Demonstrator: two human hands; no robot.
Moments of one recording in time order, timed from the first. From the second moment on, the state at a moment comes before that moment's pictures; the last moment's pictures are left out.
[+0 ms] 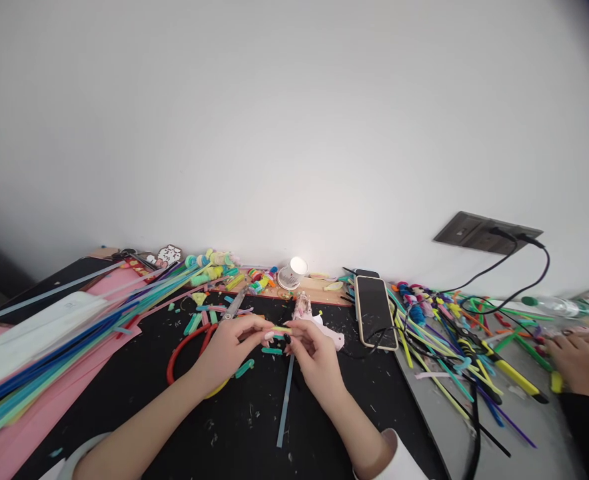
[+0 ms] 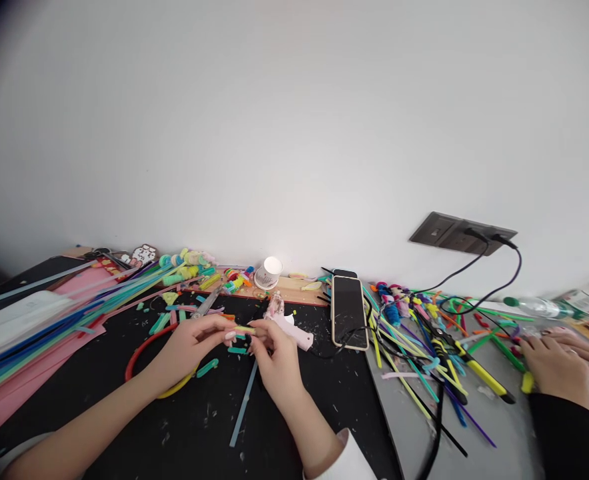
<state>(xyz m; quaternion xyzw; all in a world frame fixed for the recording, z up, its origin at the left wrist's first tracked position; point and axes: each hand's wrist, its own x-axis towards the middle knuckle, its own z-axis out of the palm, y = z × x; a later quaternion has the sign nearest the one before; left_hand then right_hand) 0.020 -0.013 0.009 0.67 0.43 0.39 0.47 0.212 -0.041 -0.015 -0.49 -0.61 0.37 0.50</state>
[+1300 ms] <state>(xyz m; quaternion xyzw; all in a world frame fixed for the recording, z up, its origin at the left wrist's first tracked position) 0.012 0.002 -0.005 0.53 0.47 0.48 0.52 0.234 -0.035 -0.004 -0.51 -0.73 0.19 0.41</state>
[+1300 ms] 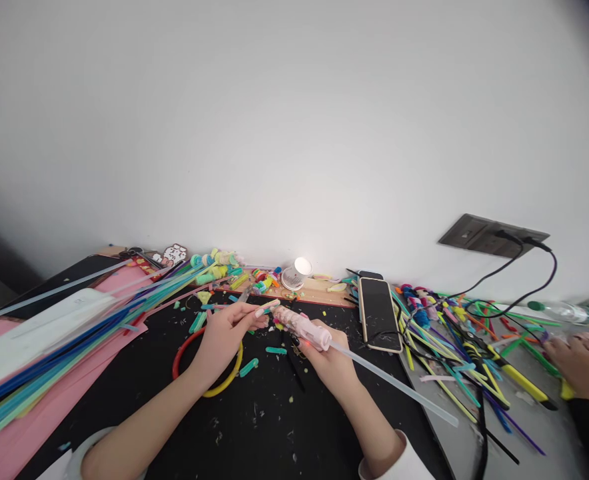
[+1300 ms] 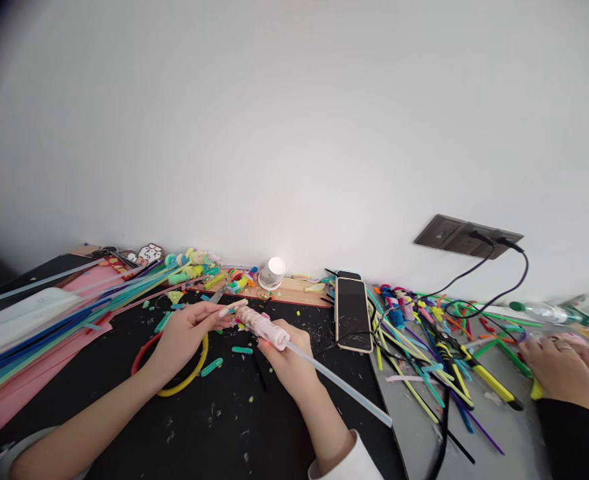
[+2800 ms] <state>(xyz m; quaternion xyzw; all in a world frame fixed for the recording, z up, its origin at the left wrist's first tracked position) 0.010 -0.001 -0.002 0.54 0.49 0.49 0.48 0.241 -0.031 -0.006 -0.67 -0.70 0.01 0.24</state>
